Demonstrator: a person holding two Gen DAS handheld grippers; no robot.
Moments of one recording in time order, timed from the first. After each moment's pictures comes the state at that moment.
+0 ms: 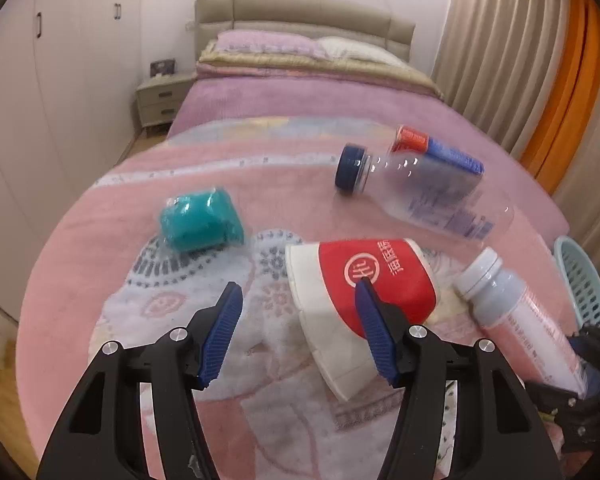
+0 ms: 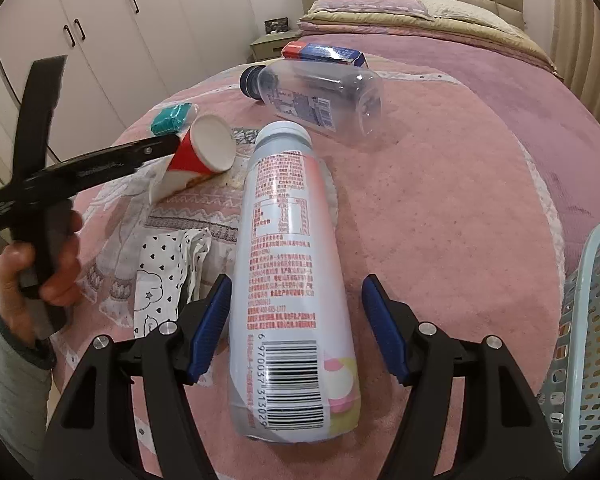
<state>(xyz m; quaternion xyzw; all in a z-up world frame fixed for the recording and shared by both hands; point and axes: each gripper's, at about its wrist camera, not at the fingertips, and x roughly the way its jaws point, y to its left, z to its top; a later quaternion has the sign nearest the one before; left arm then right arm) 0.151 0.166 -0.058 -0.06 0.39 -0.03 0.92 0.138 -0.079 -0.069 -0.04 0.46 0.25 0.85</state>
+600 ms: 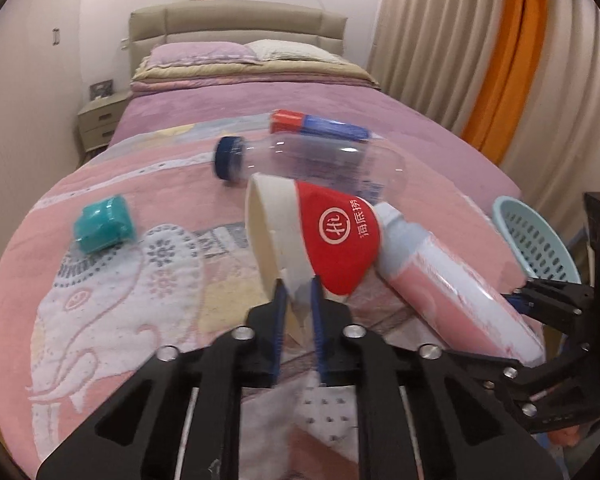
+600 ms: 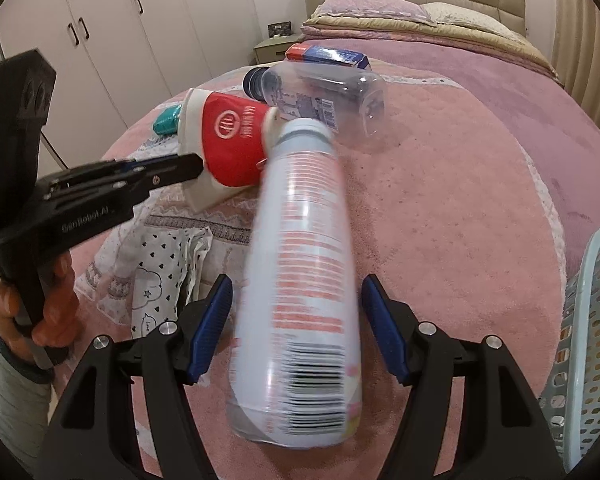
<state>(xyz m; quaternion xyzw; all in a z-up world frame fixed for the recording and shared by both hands) 0.124 0.105 -0.057 -0.02 0.38 -0.14 0.92 0.136 -0.076 -0.071 -0.03 0.45 0.26 0.86</state>
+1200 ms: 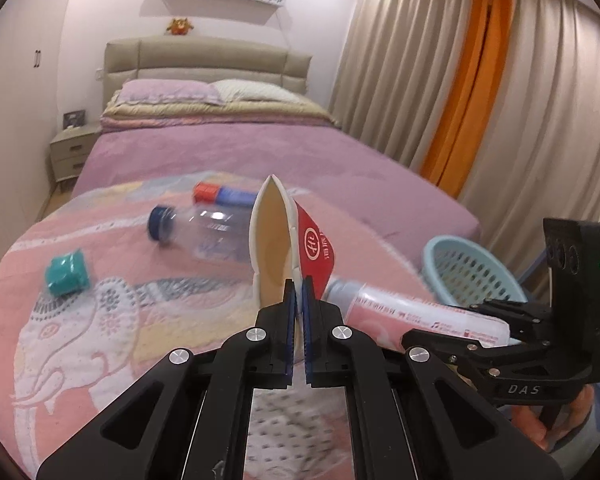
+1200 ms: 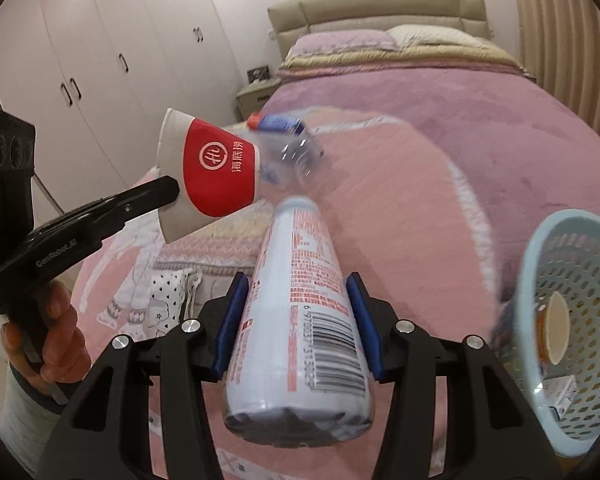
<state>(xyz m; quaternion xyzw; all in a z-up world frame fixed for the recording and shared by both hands) 0.095 0.059 -0.007 -0.05 0.30 -0.19 0.93 0.119 -0.144 -0.027 0.04 0.38 0.23 0.89</state>
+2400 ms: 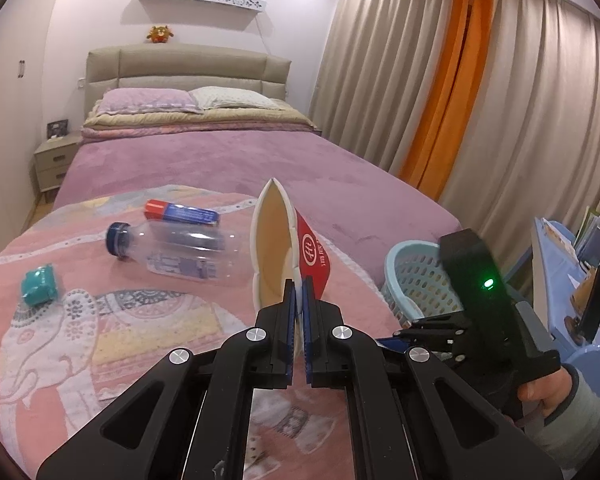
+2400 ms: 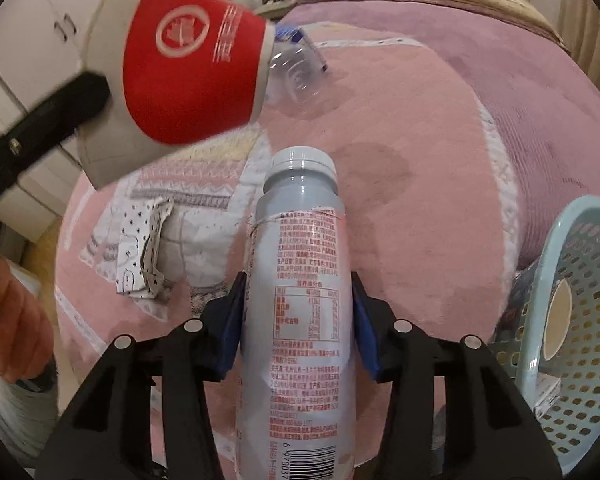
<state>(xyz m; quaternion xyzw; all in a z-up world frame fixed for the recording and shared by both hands) 0.083 0.015 0.002 -0.04 0.30 -0.22 0.93 0.154 -0.153 -0.048 0.00 0.51 0.27 0.82</state>
